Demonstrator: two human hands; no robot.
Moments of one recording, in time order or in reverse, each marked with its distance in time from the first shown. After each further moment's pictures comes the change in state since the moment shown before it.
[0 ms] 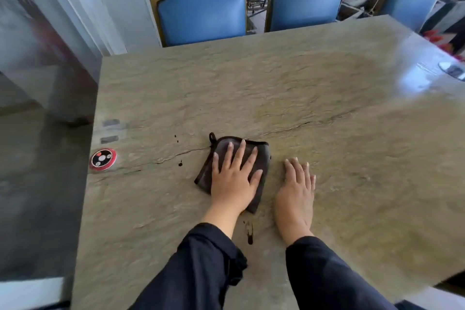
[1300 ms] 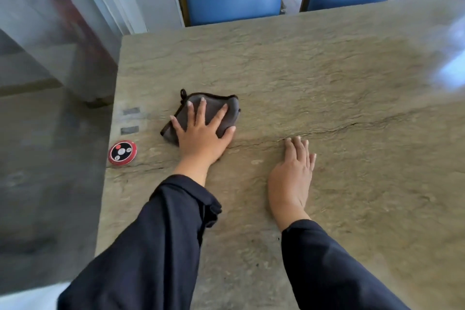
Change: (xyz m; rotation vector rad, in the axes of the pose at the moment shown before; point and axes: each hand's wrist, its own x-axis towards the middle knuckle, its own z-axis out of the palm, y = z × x) left_hand 0.070 -0.132 -0.041 0.086 -0.012 -0.295; right_hand 0.041 -0.081 0.052 0.042 0.029 -0.009
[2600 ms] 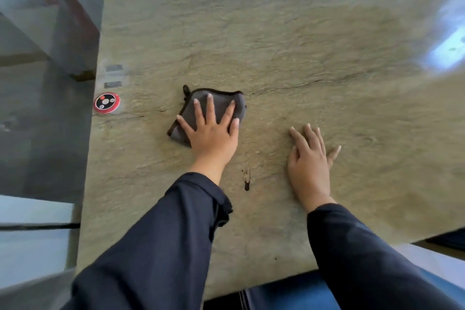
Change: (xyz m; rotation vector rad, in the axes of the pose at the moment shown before) left_hand -0.121 0.083 0.027 -0.068 -0.002 -0.056; right_hand -0.056 0.119 -0.075 -0.061 -0.083 -0.141
